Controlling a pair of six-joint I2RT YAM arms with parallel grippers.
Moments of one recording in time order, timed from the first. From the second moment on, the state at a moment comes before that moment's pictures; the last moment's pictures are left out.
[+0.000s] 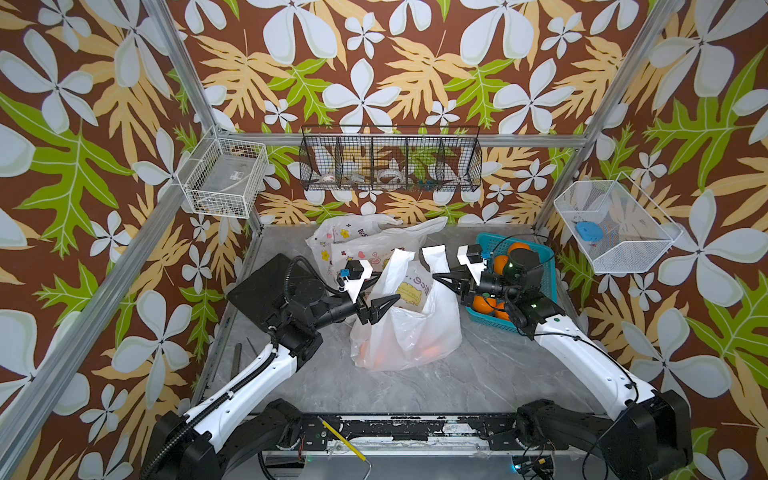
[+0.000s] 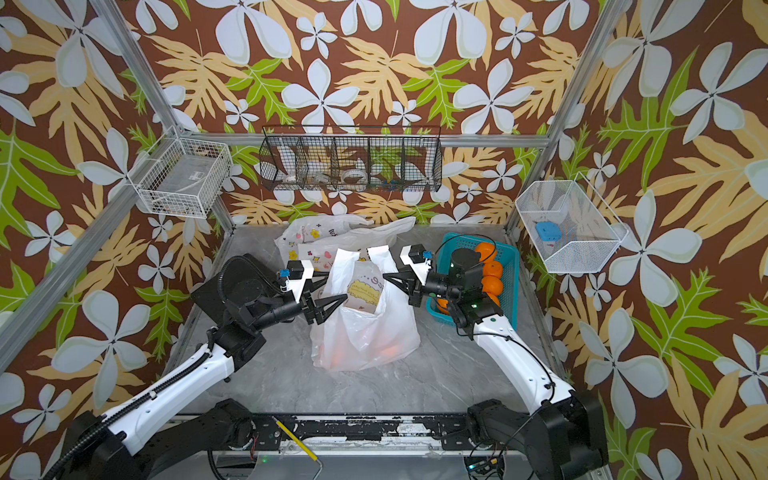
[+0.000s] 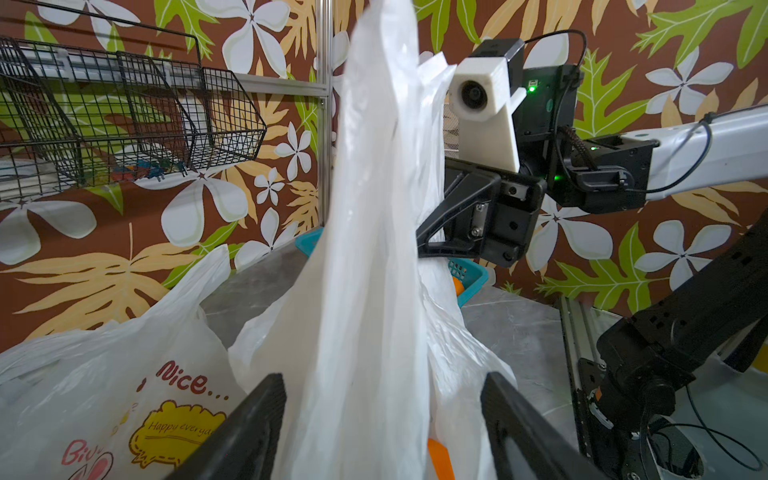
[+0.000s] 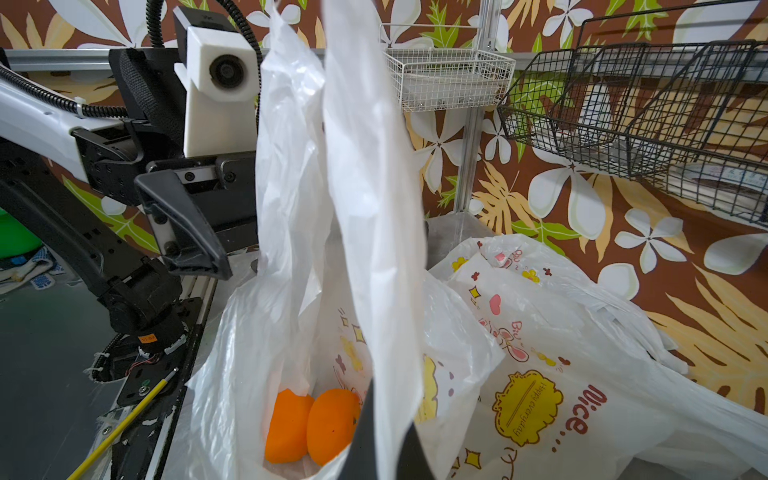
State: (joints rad) left arm -0.50 1.04 0.68 0.39 0.58 -0.11; right arm 0.29 1.19 0.88 0.16 -0.96 -0.13
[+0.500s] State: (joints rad) left arm -0.50 1.08 0.71 0.39 0.57 -0.06; right arm 0.29 1.14 0.88 0.09 -0.98 -0.17
